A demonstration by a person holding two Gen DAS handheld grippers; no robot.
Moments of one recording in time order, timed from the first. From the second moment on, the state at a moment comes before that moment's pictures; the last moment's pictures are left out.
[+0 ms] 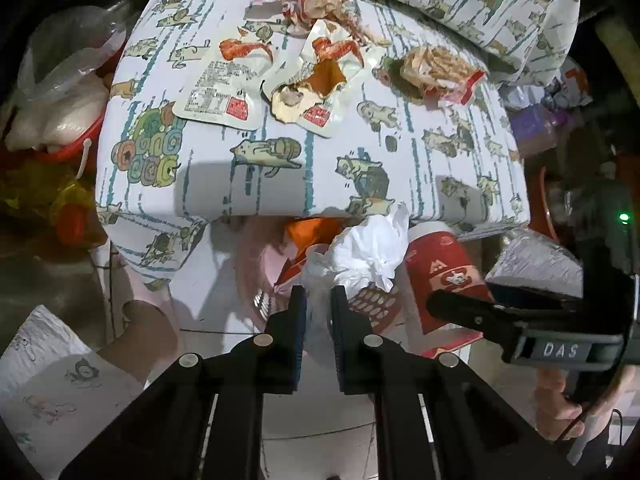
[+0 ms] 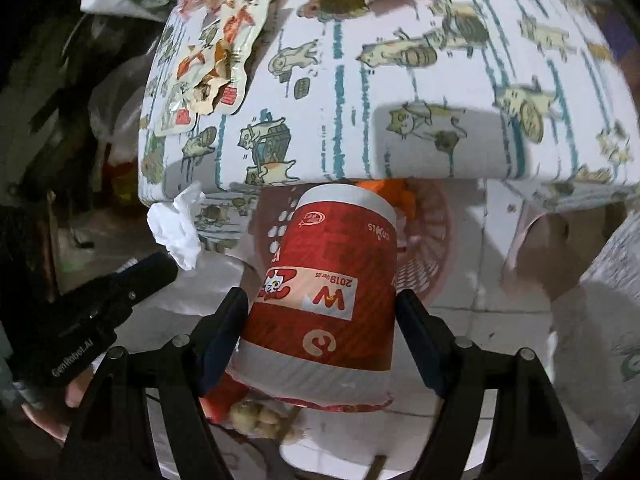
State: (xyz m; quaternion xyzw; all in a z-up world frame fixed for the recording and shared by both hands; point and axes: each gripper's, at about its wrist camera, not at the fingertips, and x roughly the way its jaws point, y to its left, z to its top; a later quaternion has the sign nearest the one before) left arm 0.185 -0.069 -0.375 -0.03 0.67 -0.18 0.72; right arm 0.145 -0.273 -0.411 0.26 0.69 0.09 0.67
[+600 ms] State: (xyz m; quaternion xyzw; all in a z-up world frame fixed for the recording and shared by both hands) left arm 0.187 -0.046 -0.339 0.00 0.61 -0.13 0.78; right arm 0.148 -0.286 -0.363 0.24 0.62 0.07 0.74
